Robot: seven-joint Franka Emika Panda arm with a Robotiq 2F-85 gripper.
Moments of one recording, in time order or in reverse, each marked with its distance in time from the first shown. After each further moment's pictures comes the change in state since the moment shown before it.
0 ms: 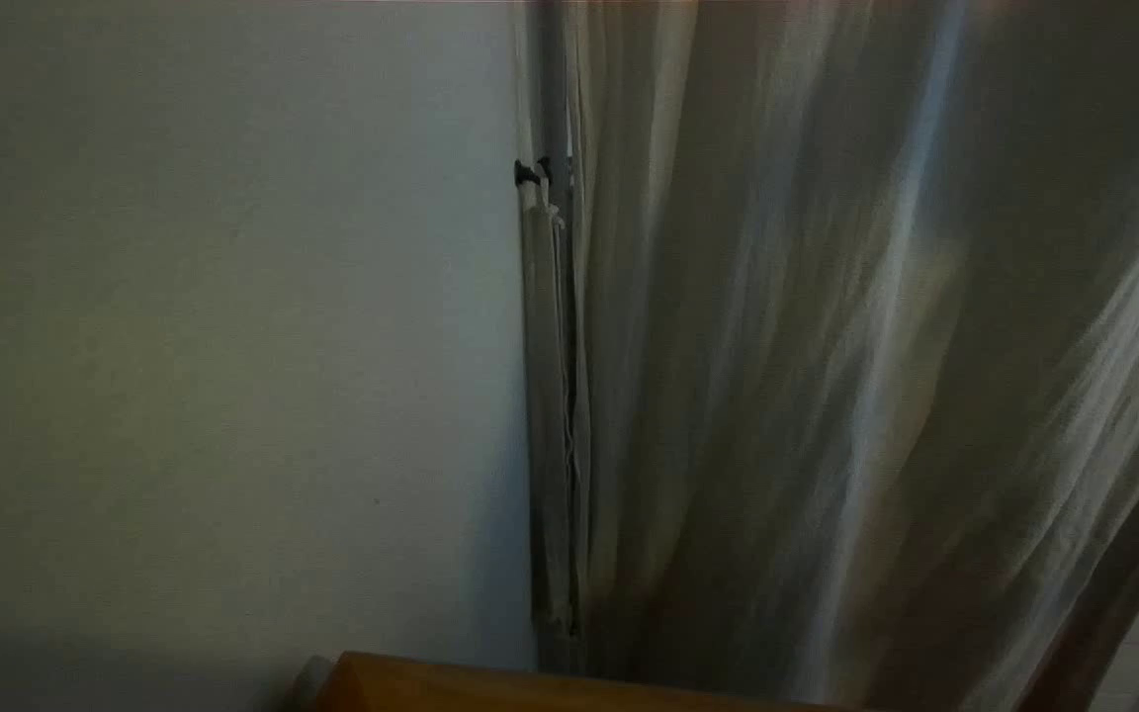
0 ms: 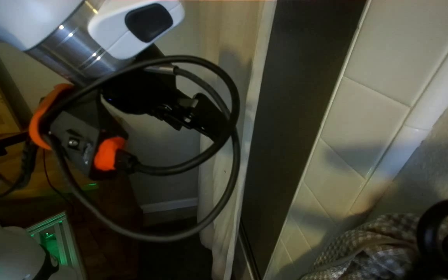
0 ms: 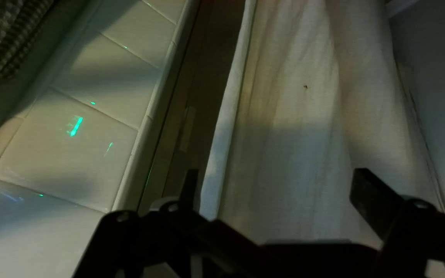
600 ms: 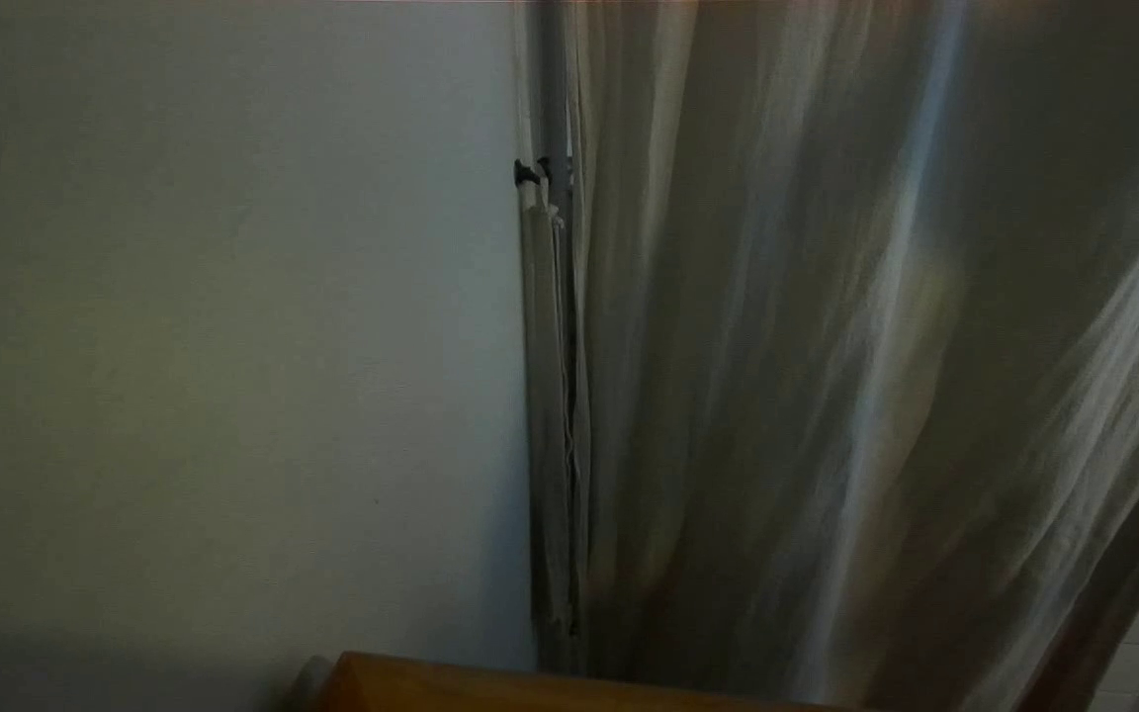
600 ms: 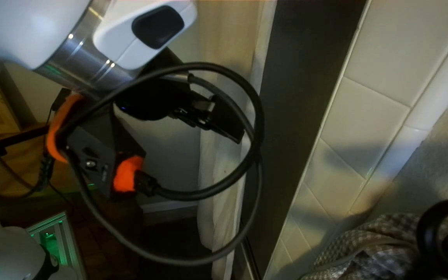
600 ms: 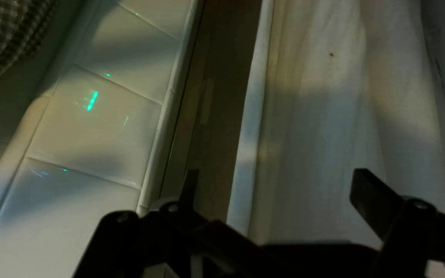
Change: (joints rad) arm 0.025 0.009 -0.072 -0.005 0.016 0.130 -0.029
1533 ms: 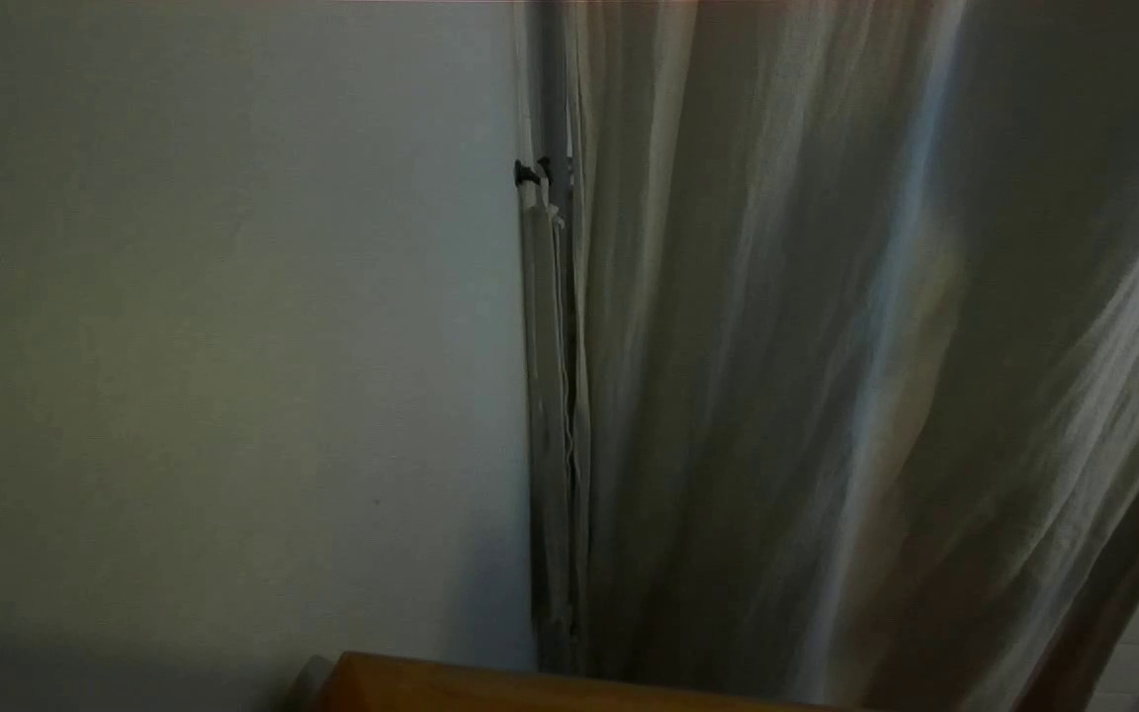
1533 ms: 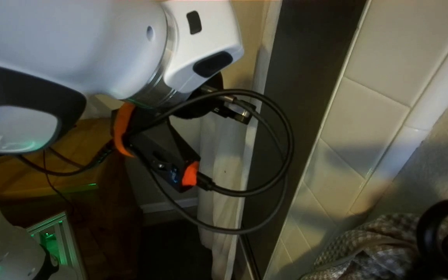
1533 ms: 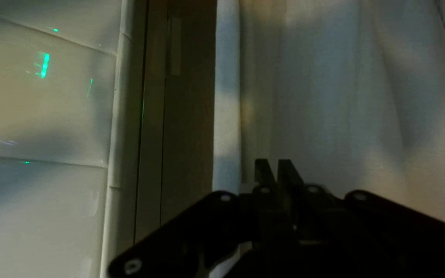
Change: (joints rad) arm 0.189 0.072 -0.123 -0.001 0.143 0.227 0.000
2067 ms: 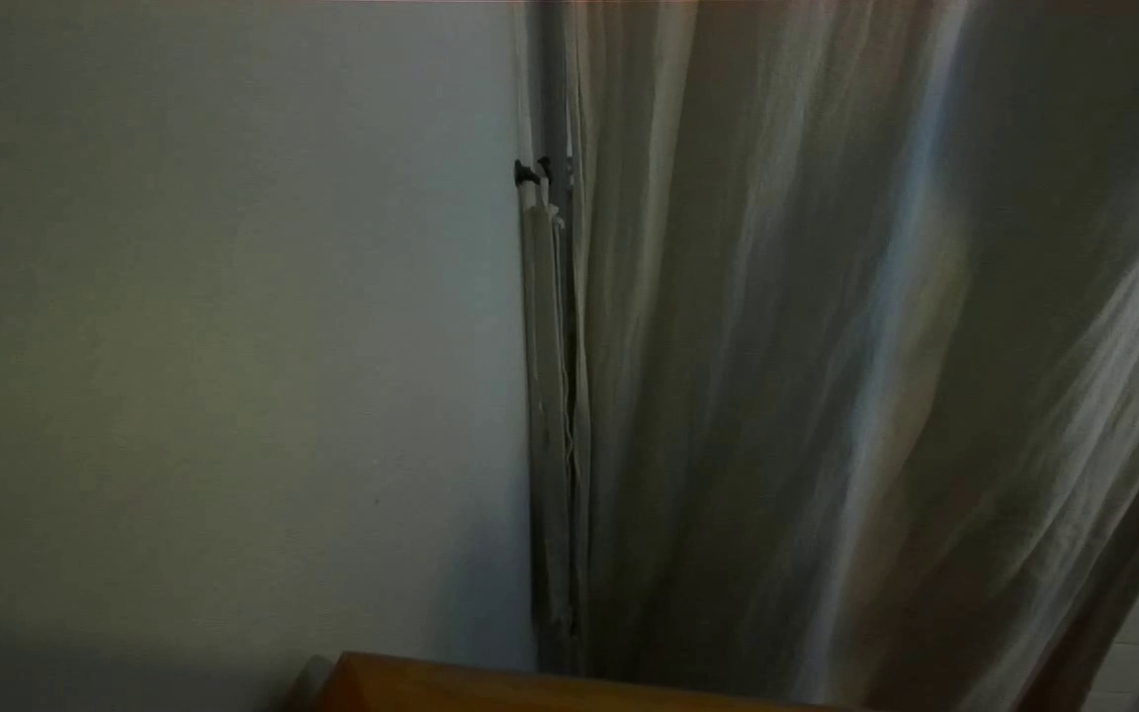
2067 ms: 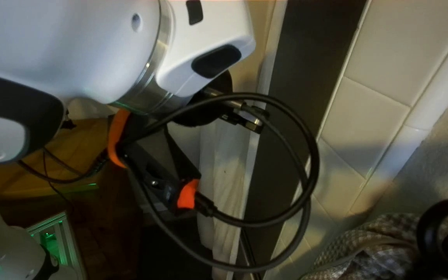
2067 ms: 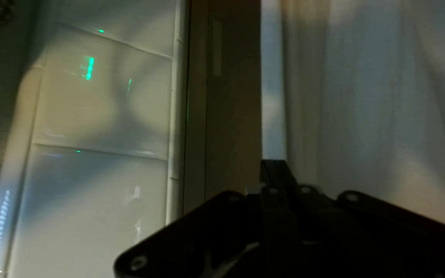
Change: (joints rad) arm -0.071 0.021 -0.003 0.030 -0.018 0.002 -0.009
